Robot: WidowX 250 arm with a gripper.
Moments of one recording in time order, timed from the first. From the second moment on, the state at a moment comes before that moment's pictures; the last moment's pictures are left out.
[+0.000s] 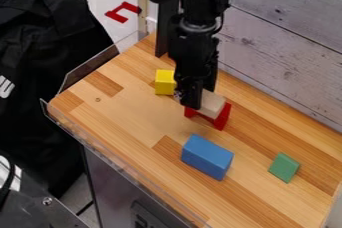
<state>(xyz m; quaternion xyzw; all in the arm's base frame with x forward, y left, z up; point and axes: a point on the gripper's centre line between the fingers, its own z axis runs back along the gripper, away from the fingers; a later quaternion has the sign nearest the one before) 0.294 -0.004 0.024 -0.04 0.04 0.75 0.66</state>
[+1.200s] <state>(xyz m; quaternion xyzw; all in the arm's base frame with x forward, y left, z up) 0.319 -0.006 0.011 -0.03 0.05 0.75 0.66</state>
